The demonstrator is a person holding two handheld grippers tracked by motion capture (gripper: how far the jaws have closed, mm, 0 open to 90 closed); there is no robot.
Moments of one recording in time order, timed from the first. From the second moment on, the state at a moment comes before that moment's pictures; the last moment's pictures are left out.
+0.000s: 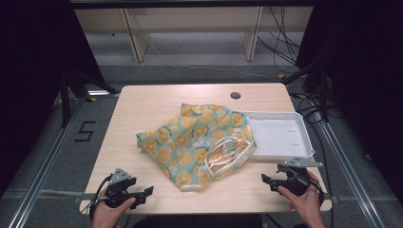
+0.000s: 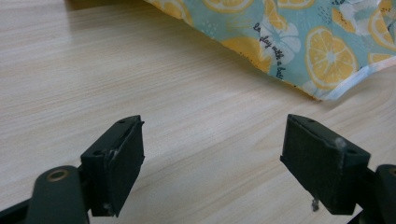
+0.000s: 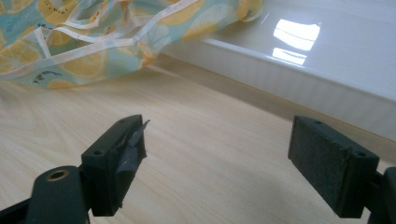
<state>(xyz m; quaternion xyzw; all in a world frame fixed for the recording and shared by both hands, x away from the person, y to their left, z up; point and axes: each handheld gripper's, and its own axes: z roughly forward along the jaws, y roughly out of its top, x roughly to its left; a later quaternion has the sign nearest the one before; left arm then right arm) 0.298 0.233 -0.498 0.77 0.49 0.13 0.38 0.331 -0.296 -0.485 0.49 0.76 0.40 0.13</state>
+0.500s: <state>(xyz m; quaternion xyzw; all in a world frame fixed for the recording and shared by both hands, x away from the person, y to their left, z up) 0.294 0.214 -0.496 0.78 0.46 0.13 0.39 0.332 -0.296 -0.486 0.49 0.77 0.39 0.14</state>
